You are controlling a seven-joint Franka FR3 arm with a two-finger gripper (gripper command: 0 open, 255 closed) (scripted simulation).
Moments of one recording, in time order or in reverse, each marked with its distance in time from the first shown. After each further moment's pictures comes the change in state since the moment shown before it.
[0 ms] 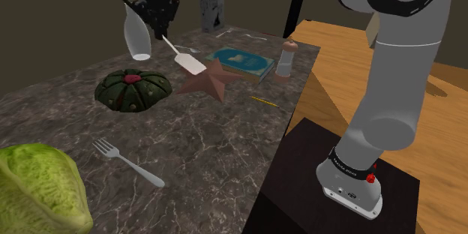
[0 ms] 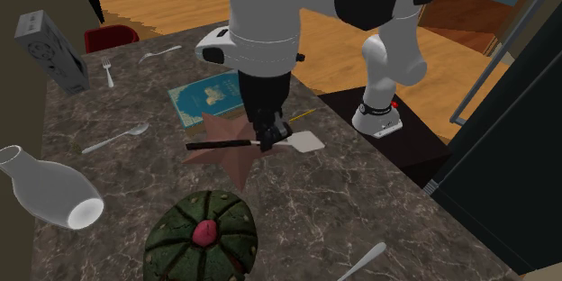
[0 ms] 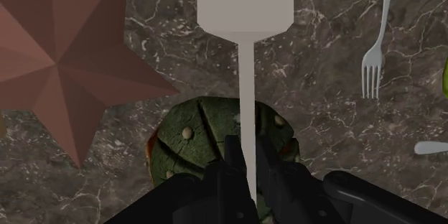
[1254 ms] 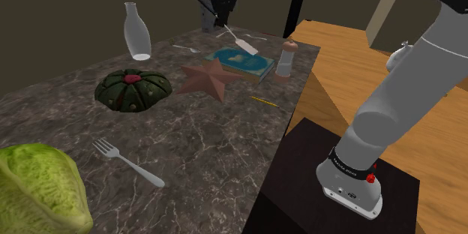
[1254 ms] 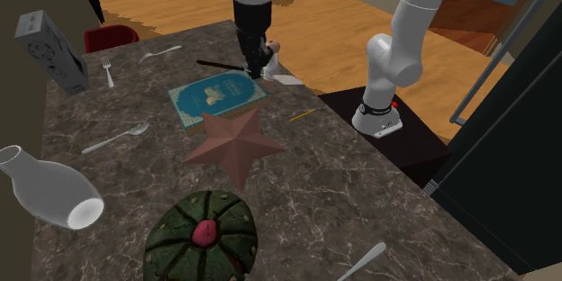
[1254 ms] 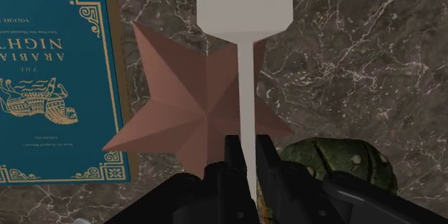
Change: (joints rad) arm -0.254 -0.397 -0.178 -0.433 0.184 0.073 -0.414
